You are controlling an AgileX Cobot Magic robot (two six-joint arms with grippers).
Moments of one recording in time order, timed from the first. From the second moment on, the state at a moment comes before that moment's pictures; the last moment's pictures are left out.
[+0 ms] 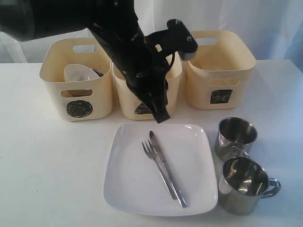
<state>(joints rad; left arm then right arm) -0.81 1.81 -1.67 -0.12 0.99 0.60 0.04 0.01 -0.01 0.00 0.36 0.04</state>
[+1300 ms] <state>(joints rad) -0.81 2.13 -1.67 -0.20 1.01 -0.44 0.04 0.01 -0.01 0.00 0.36 0.04</state>
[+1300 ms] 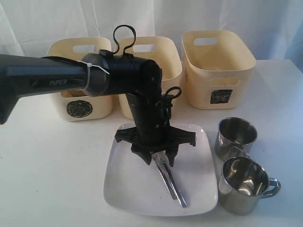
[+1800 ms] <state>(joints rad) -0.81 2.15 -1.67 -0.21 1.00 -0.45 0.04 0.01 -0.01 0.00 0.36 0.04</state>
